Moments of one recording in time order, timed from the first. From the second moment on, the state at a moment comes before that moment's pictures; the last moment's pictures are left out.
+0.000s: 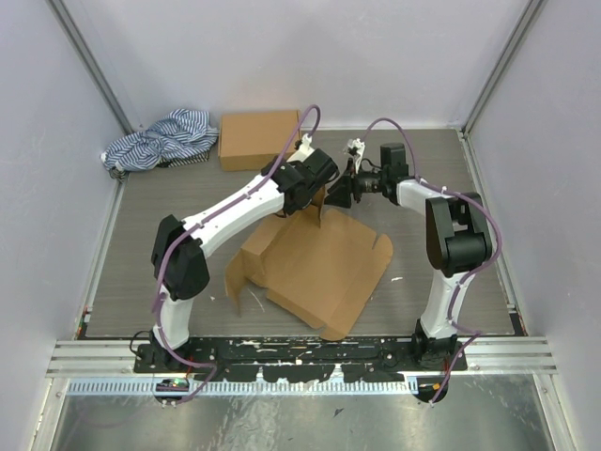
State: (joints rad) left arm -0.85 1.99 1.89 -1.08 -0.90 -0.21; right arm 0.16 1.94 1.22 0.09 -1.14 -0.23
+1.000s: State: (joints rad) left arm -0.87 1.89 1.81 -0.99 -0.78 -0.19; right arm 0.19 1.98 1.31 -0.09 -1.20 -0.38
